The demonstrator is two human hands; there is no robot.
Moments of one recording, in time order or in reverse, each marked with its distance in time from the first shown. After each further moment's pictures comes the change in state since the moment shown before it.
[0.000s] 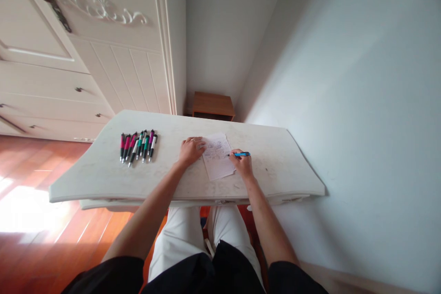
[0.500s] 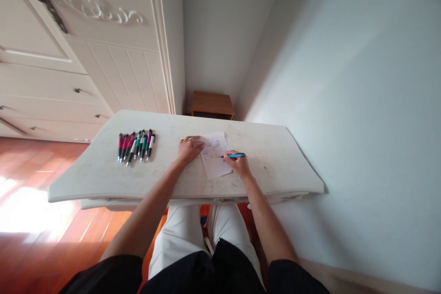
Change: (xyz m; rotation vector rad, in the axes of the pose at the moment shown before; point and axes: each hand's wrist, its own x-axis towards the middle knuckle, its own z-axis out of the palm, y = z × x) left_hand 0.001 0.000 -0.002 0.008 -0.024 0.000; right_hand -0.004 -0.002 0.002 0.183 -0.089 -0.018
